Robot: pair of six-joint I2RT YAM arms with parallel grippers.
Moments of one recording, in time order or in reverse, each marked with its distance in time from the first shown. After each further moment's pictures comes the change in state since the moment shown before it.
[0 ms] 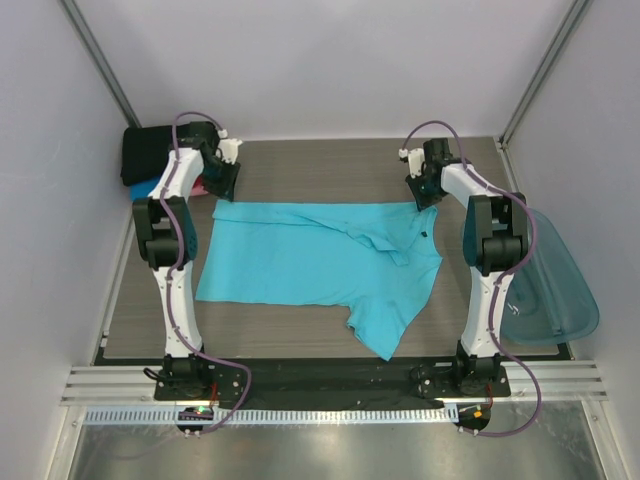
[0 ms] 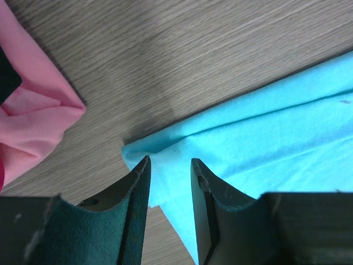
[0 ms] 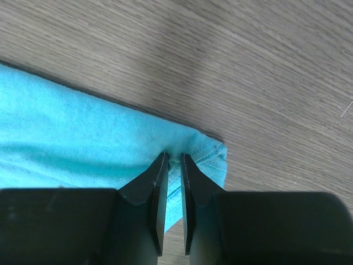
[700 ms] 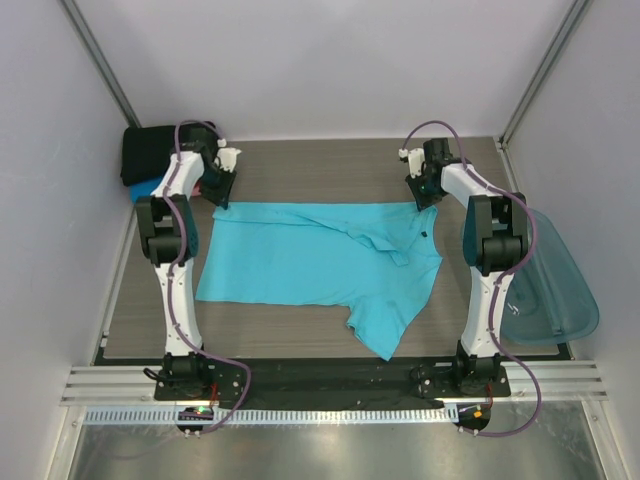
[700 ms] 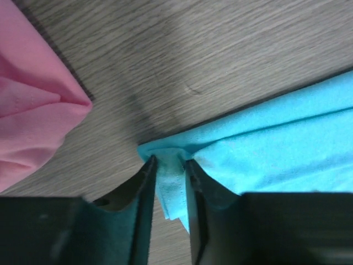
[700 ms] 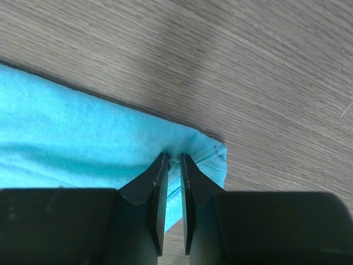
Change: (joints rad) left arm 0.019 0.072 0.019 -0.023 -0.056 0.027; right arm 0.000 0.001 0.002 0.000 -0.001 -0.001
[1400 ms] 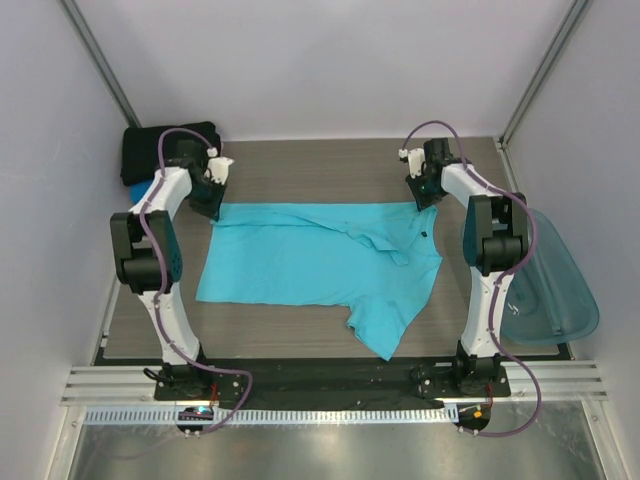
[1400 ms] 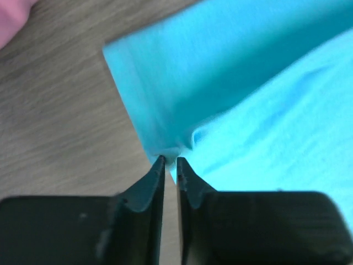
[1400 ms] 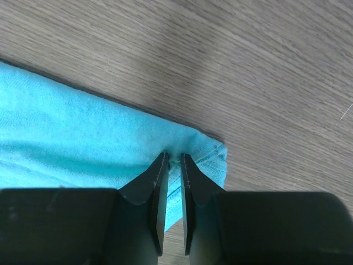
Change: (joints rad) left arm 0.013 -0.349 -0.443 0.139 -0.003 -0.002; right arm 0.000 0.000 0.000 0.000 -0.005 -0.006
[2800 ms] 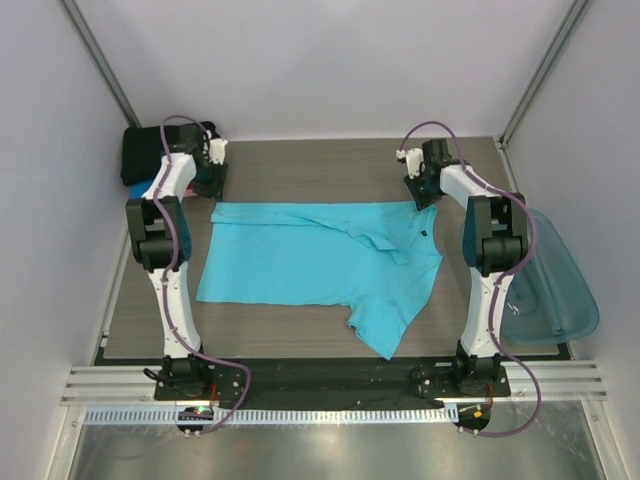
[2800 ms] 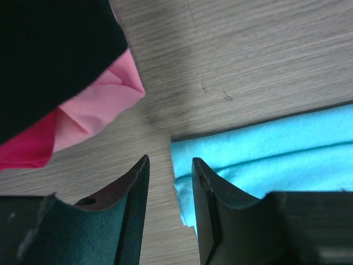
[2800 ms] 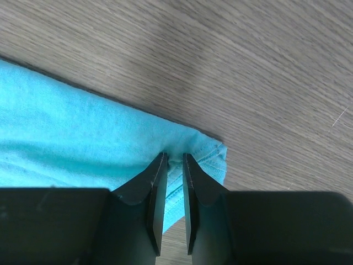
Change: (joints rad) left arm 0.014 0.247 0.323 0.013 -0.046 -0.128; right arm 0.015 -0.007 -0.023 0.038 0.011 -0.032
